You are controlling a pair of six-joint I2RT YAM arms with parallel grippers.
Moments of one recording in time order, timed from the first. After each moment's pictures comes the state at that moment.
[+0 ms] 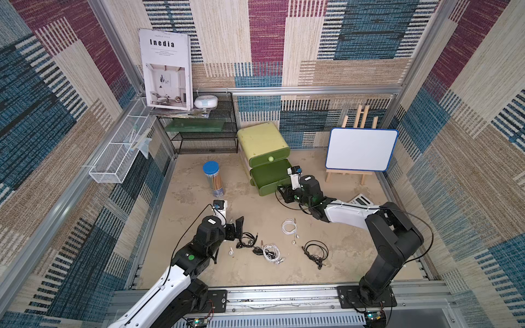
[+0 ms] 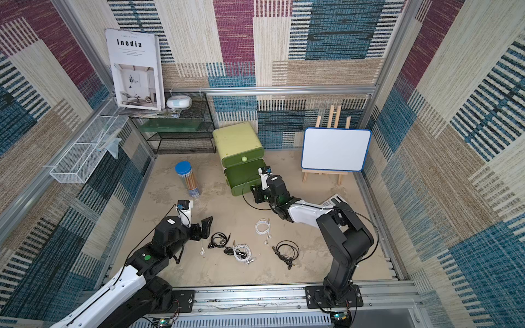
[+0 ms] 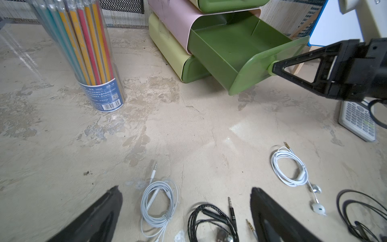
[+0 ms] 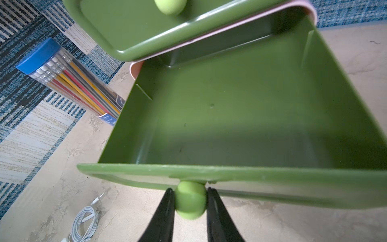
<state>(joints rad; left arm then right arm) -0.49 0.69 0.41 -0.22 -0.15 -0.27 0.61 1.73 0.93 0.37 -0.10 0.39</state>
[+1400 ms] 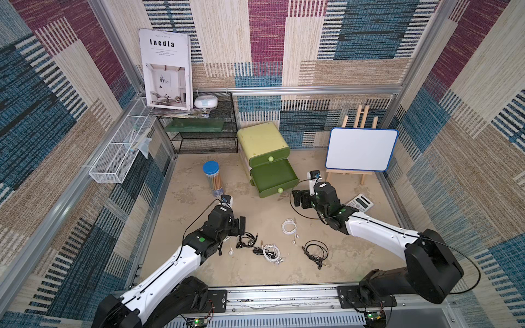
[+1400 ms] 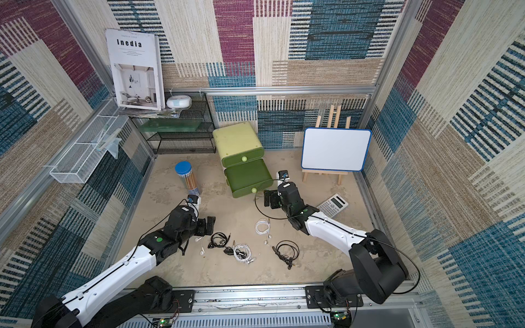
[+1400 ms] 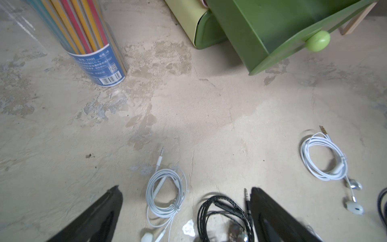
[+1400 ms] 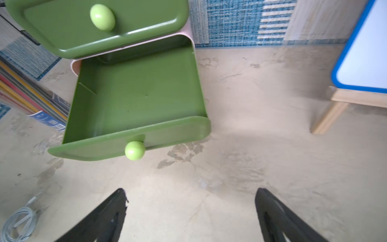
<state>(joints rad) -0.49 0.97 0.56 -0.34 -0.17 -0.31 0.61 1.36 0.74 0.11 0.25 0.30</state>
